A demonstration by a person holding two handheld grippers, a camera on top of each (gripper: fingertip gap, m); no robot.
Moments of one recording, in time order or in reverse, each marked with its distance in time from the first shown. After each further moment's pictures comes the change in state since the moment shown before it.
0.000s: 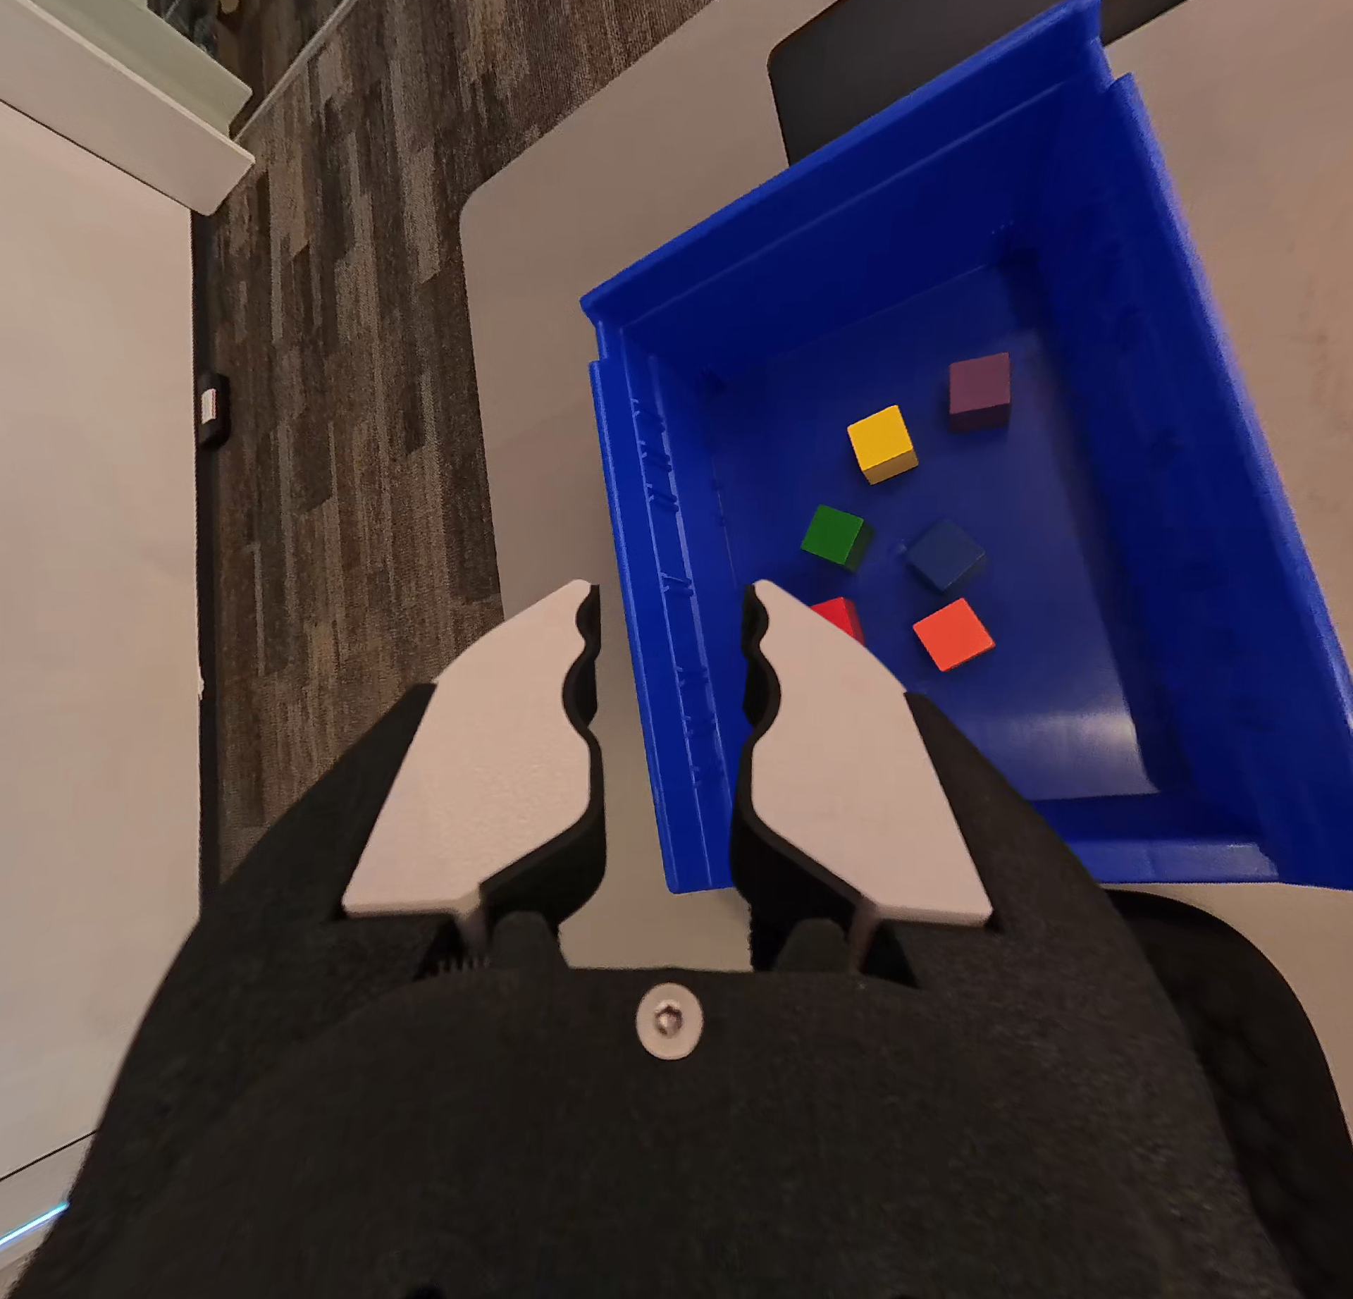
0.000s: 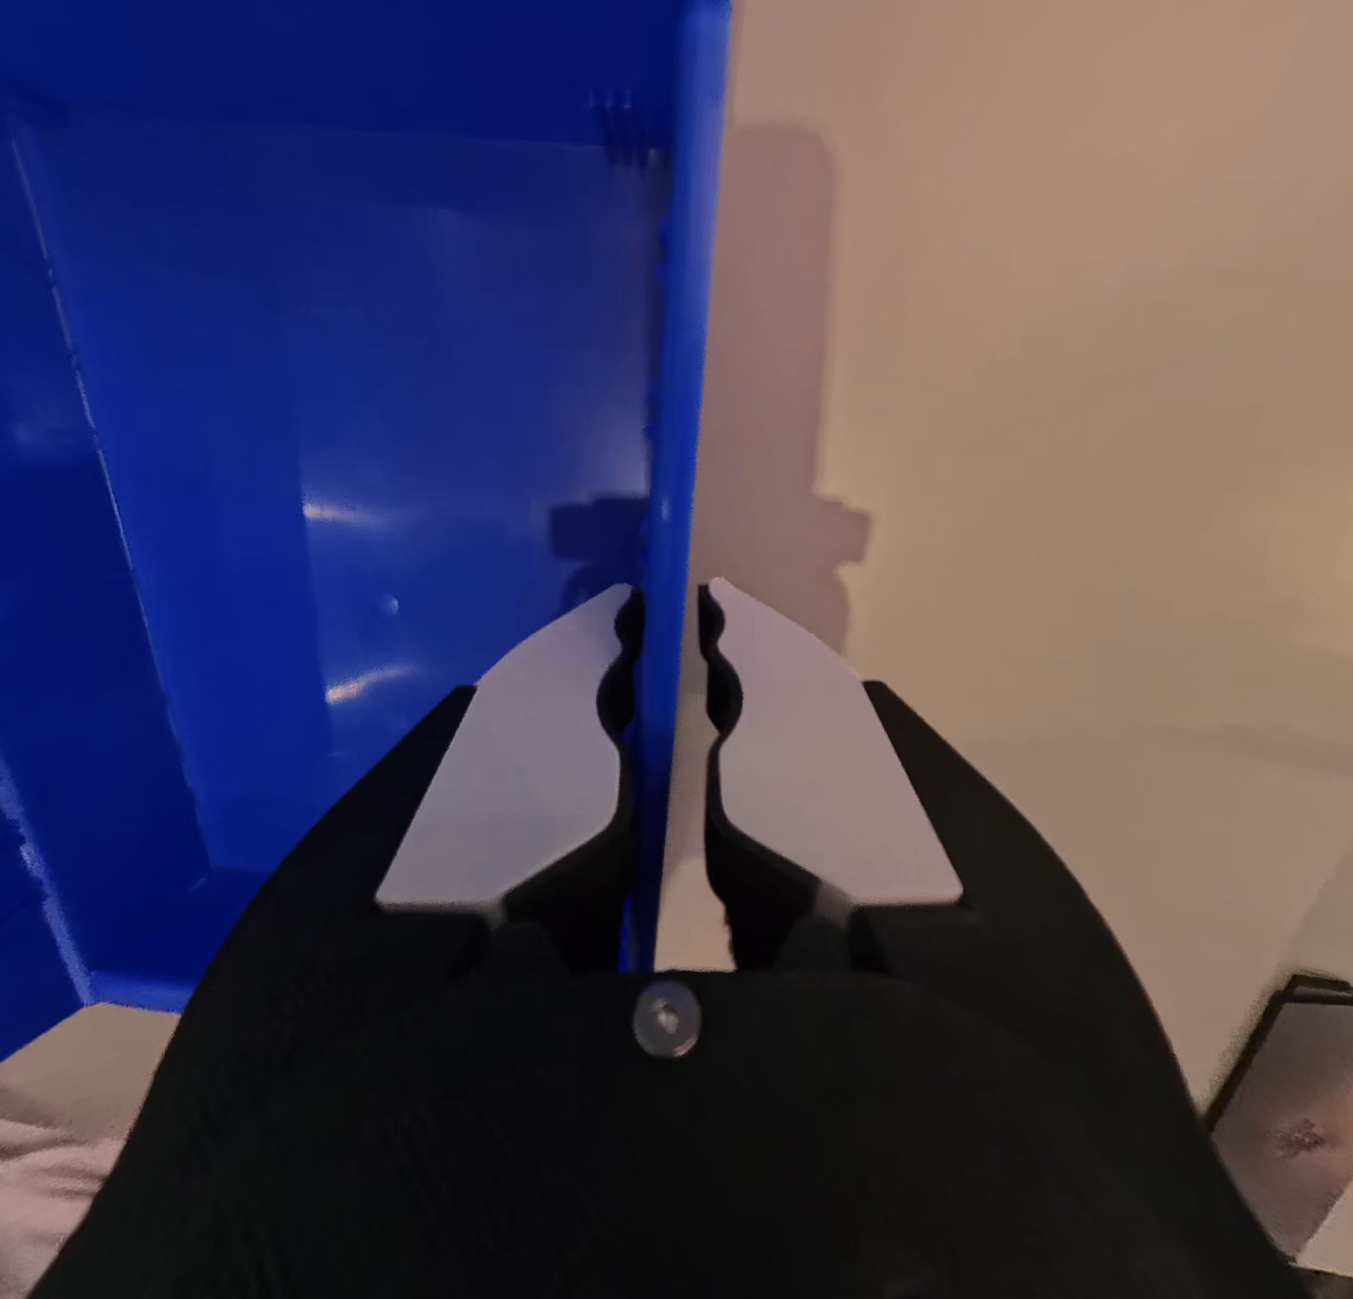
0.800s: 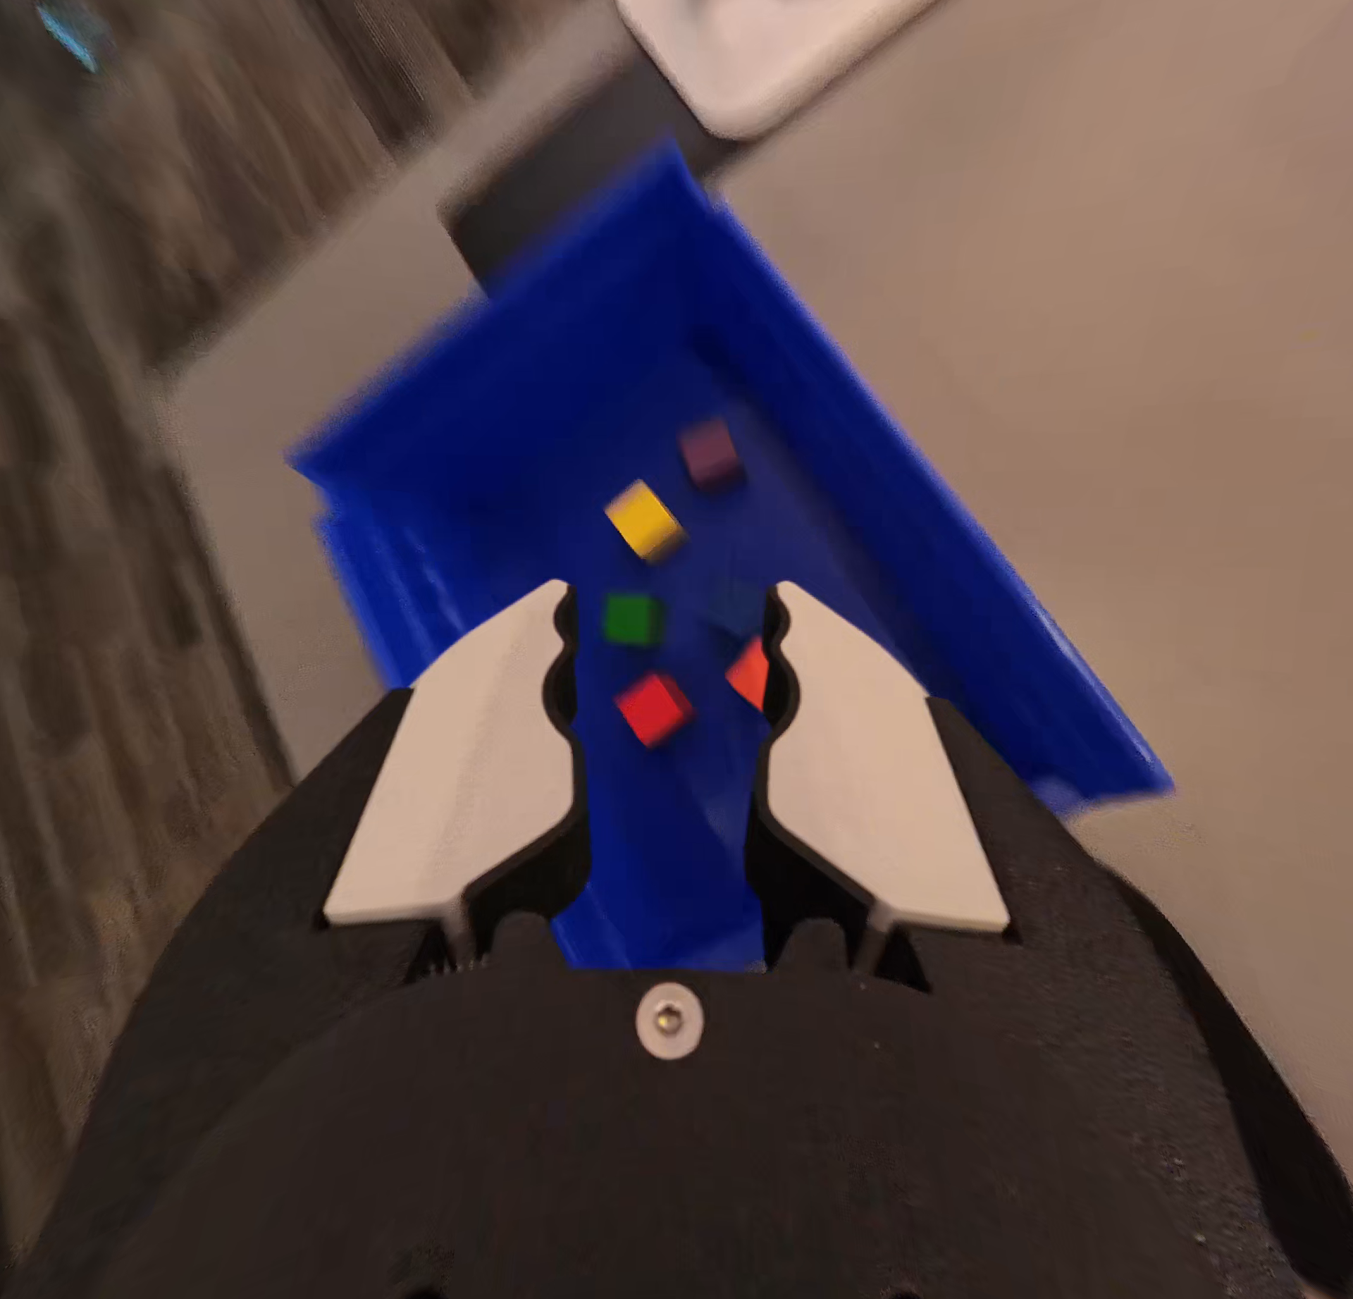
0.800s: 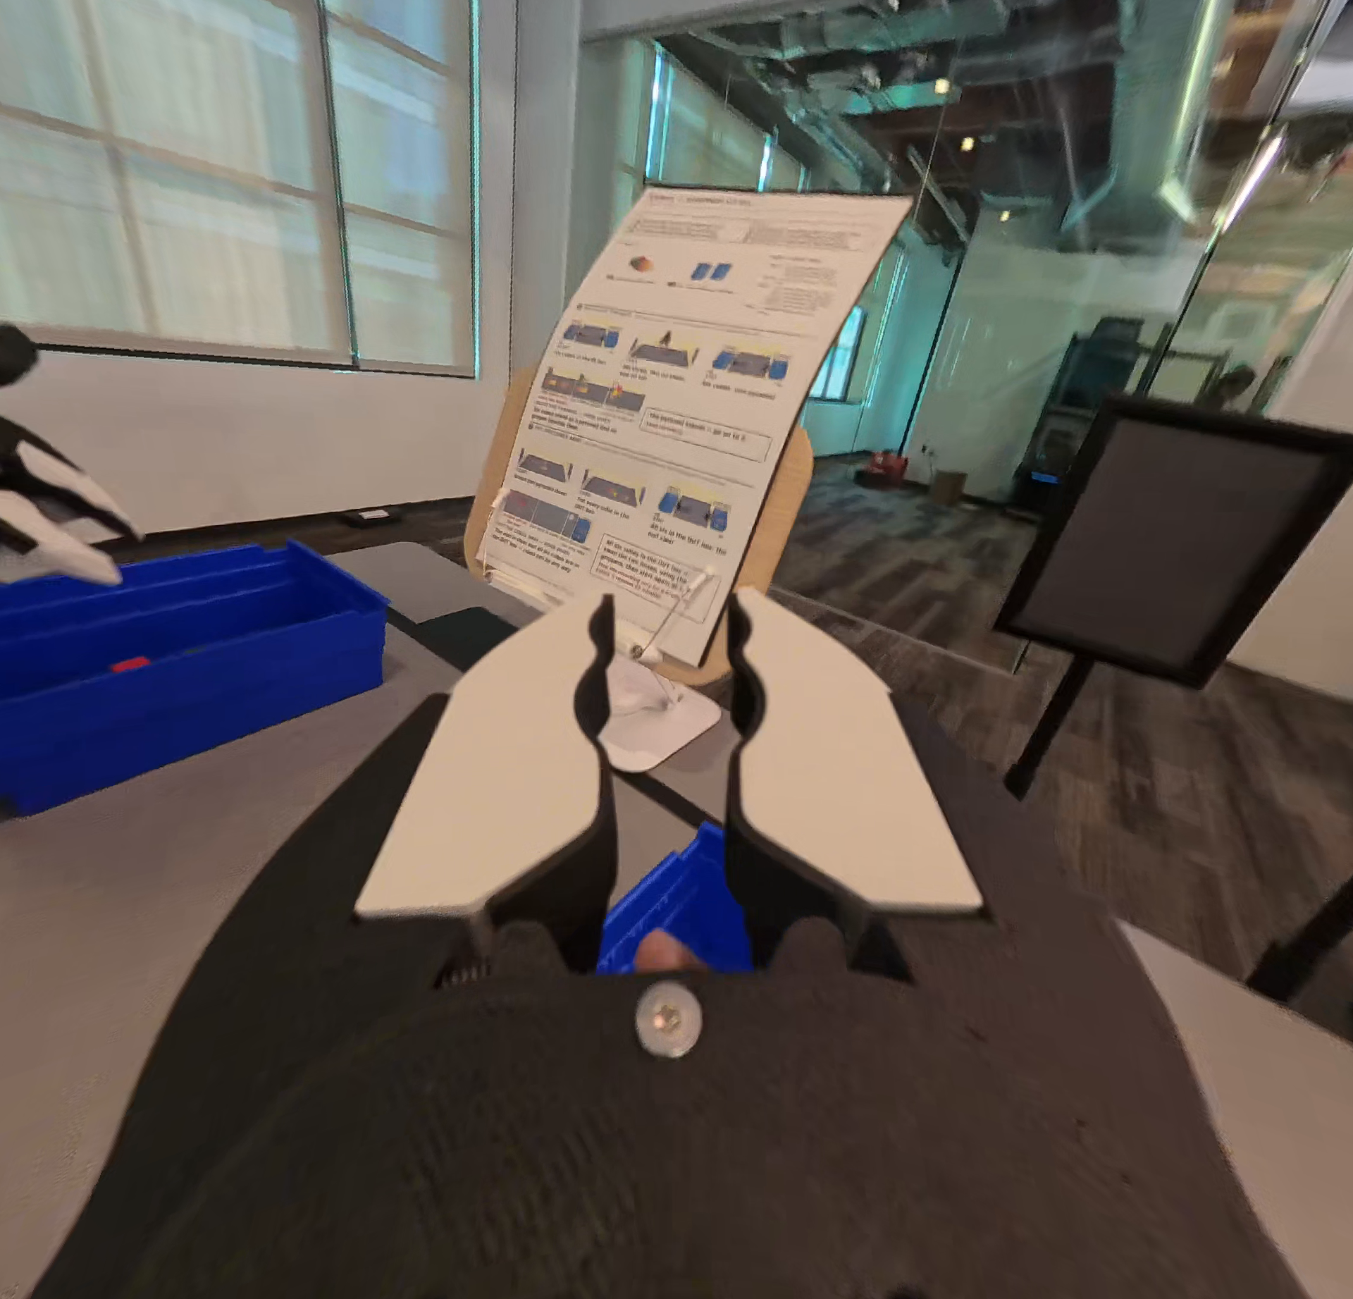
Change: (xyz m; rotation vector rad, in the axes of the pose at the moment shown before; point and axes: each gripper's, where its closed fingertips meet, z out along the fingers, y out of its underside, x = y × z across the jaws) left arm 0.071 -0.012 0.013 0.130 0.381 0.138; right arm -0.191 -0.048 -0.267 1.435 -0.363 -0.565
